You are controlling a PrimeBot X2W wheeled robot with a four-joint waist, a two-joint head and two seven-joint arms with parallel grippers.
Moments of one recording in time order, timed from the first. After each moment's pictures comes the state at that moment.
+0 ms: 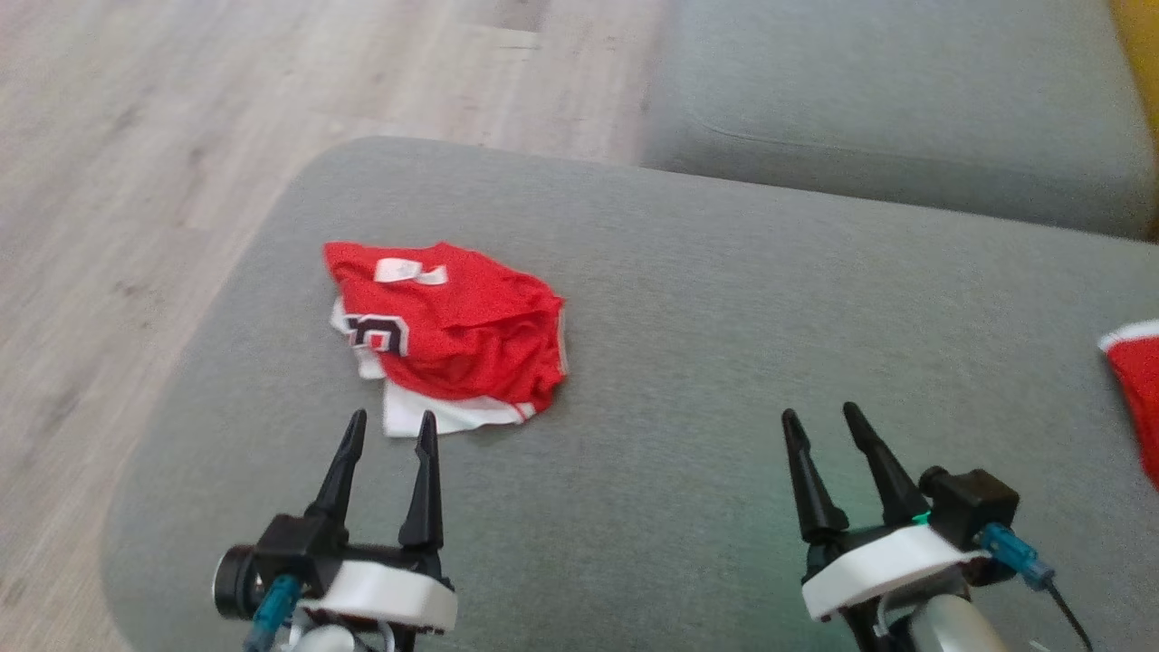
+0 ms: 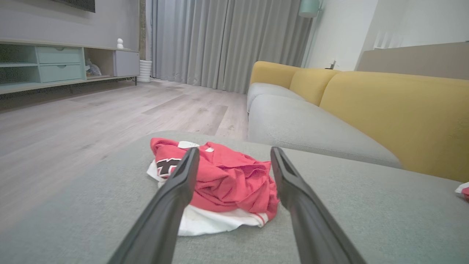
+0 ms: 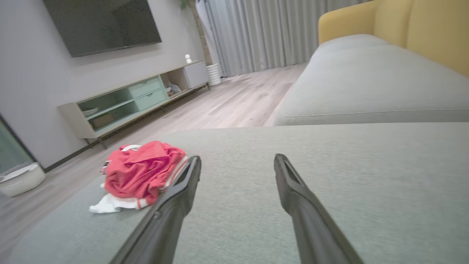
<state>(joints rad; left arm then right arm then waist) -0.06 0.05 -0.26 0.31 -0.26 0.00 -0.25 -0.05 -0.05 0.22 0.37 0.30 0.13 -0.24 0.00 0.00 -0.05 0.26</state>
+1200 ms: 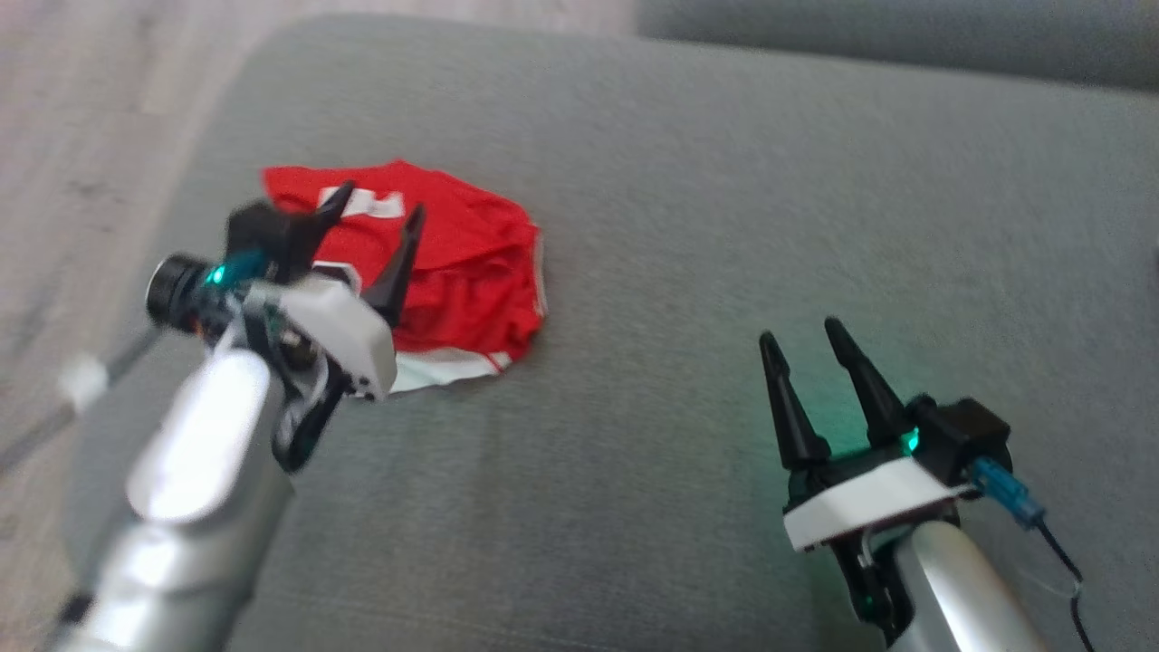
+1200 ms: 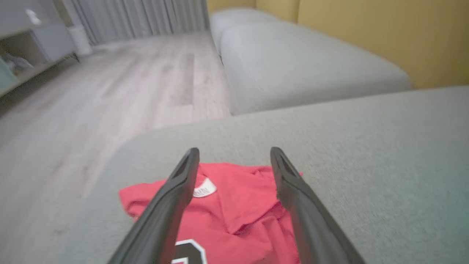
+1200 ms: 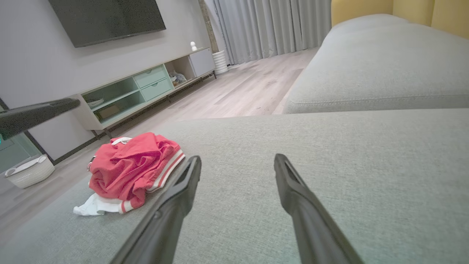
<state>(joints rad) -0.57 0.24 -0.39 0.46 -0.33 -0.12 0.09 -0.15 -0.05 0.26 0.32 0.25 0.13 -0.25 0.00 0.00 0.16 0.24</state>
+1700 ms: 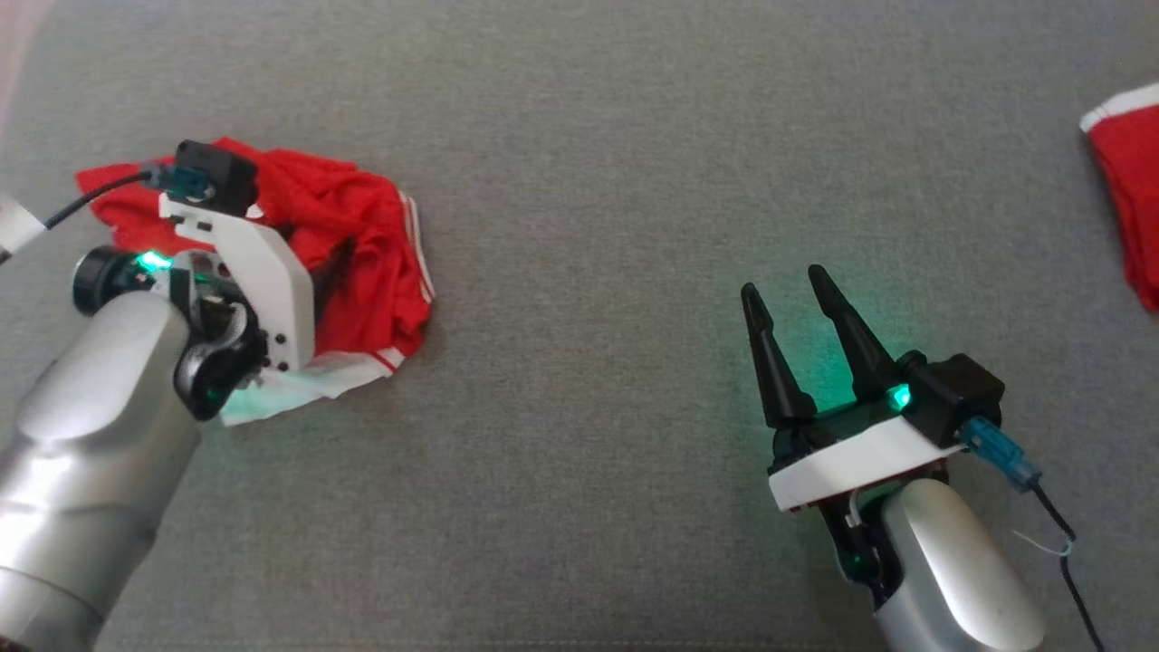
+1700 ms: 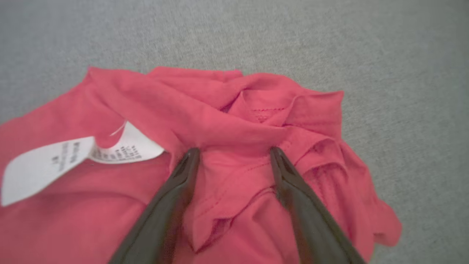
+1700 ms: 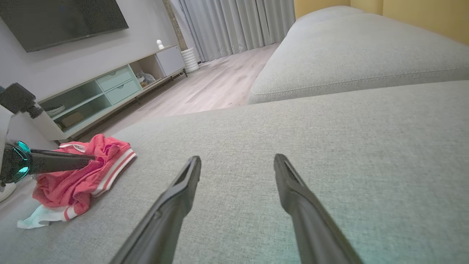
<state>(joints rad) -0.82 0.43 -0.73 0.67 -0.79 -0.13 0.48 -0.24 -0.05 0.29 0.30 0.26 0.13 -0.25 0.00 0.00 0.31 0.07</state>
